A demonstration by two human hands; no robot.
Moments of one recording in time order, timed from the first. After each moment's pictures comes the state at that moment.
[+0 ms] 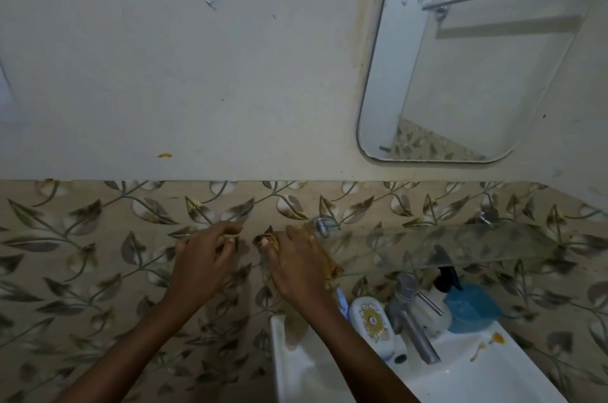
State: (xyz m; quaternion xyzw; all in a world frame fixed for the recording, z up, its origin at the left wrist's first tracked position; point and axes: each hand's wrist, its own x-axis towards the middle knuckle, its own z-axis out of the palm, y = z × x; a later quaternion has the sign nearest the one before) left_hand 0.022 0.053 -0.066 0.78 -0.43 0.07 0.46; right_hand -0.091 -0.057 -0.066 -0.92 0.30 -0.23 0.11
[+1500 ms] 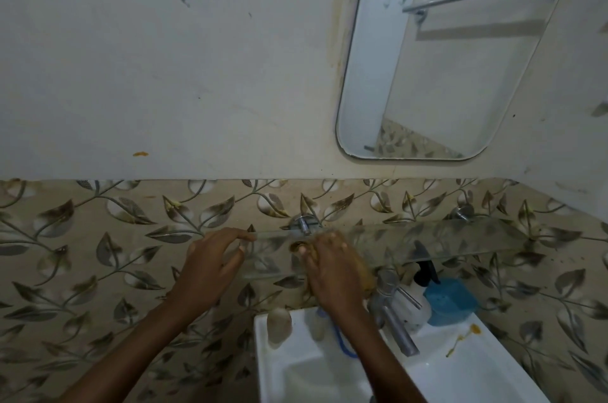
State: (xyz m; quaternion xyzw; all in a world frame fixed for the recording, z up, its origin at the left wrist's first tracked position) left_hand -0.002 0.037 -0.070 0.71 -0.51 0.02 0.48; right_hand -0.168 -0.080 -0.058 -0.89 0.36 -0.26 0.15
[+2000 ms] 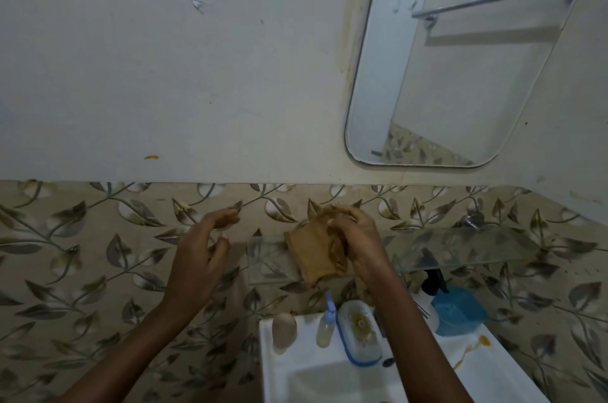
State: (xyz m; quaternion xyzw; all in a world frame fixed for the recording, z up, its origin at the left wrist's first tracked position) left_hand 0.004 0.043 -0.061 0.65 -0.47 0.11 0.58; right_hand -0.158 -0.122 -0.007 -0.61 0.36 -0.35 0.61
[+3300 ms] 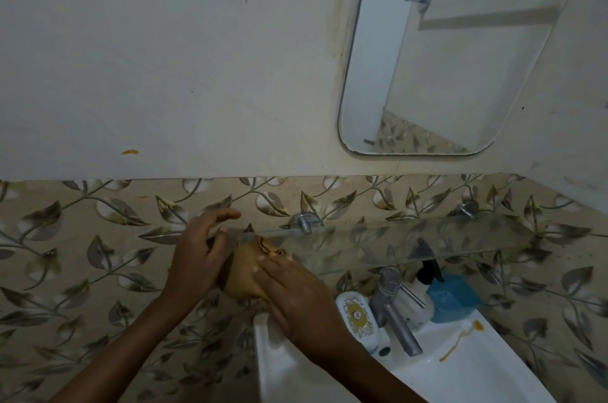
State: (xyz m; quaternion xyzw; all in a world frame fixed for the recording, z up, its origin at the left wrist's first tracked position) left_hand 0.014 0.022 -0.069 0.65 -0.50 0.09 0.57; right_hand -0.160 -0.058 -0.087 -0.96 0.07 -0.28 -0.01
